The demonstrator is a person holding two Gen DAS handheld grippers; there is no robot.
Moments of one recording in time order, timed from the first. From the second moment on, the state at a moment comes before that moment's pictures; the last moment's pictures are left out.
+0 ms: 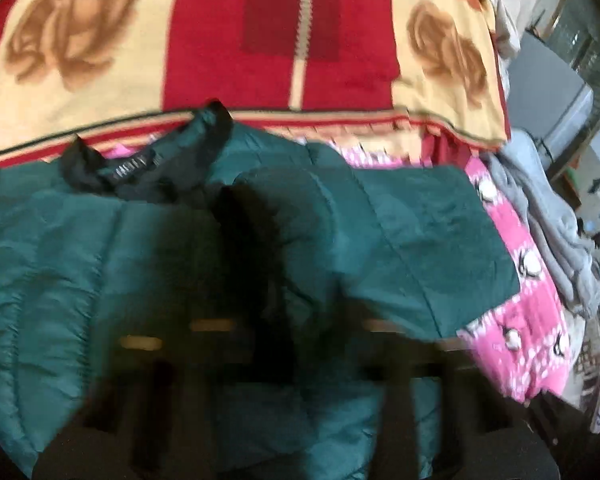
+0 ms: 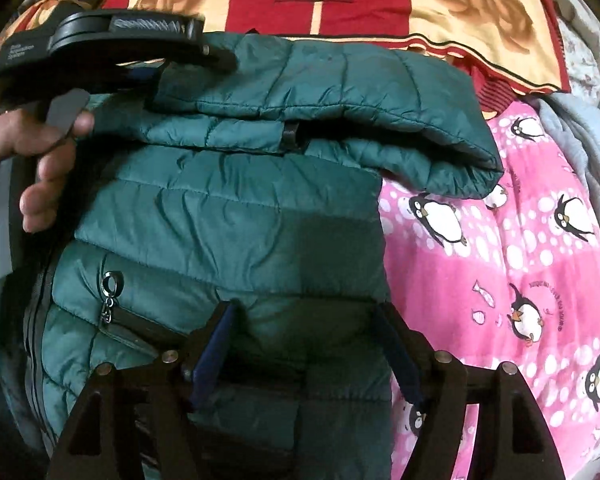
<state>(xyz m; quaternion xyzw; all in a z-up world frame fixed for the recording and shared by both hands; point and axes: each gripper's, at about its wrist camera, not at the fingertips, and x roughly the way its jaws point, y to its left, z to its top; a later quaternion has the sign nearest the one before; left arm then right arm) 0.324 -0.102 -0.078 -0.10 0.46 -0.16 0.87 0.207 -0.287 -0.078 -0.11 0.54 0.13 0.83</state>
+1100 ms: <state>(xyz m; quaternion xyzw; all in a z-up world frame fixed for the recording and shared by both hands) 0.208 0.156 -0.010 -0.18 0.32 0.05 0.93 0.239 -0.327 -0.018 0.03 0.43 0.07 0.90</state>
